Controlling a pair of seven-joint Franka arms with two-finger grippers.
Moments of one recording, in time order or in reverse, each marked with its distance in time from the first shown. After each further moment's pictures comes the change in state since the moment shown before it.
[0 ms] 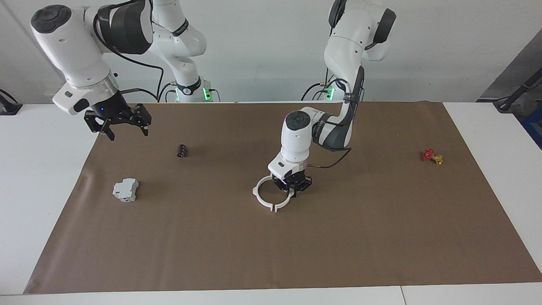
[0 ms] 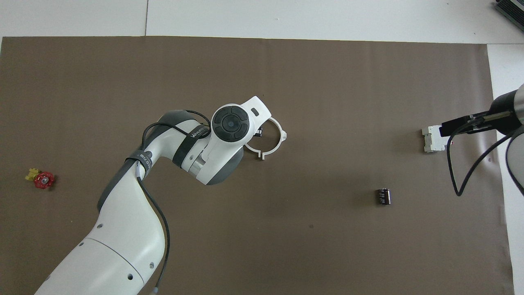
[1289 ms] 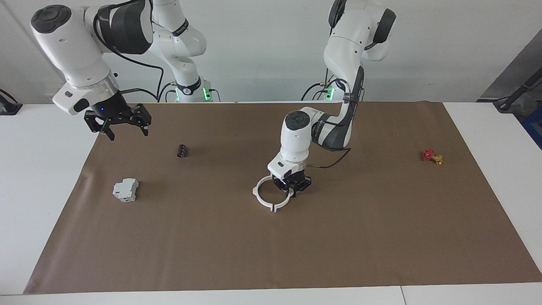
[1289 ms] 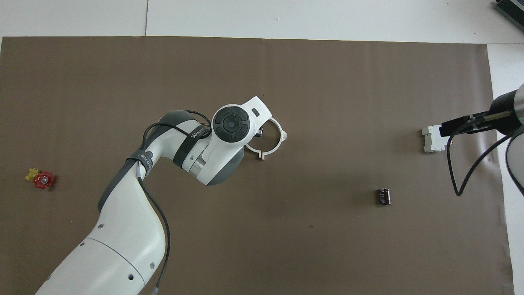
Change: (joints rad) left arm -0.003 0.001 0.000 0.000 0.000 0.000 0.000; right arm 0.000 0.000 0.000 0.000 0.000 0.000 0.000
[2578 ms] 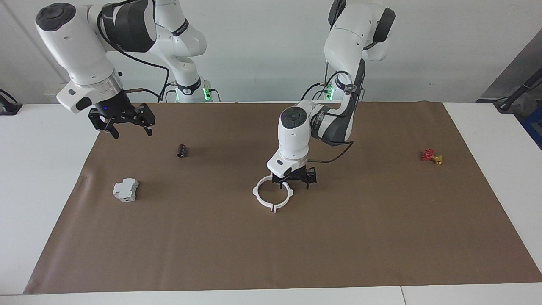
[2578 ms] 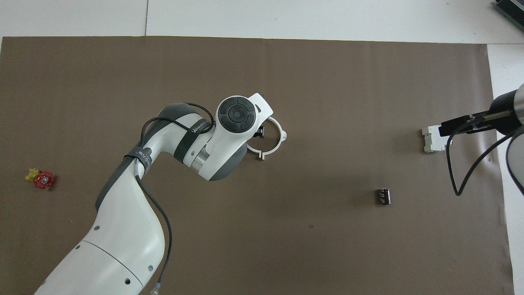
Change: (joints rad) left arm -0.003 -0.017 -0.003 0.104 0.000 -0.233 0.001; right arm 0.008 -0.006 0.011 0.002 0.009 0.000 0.088
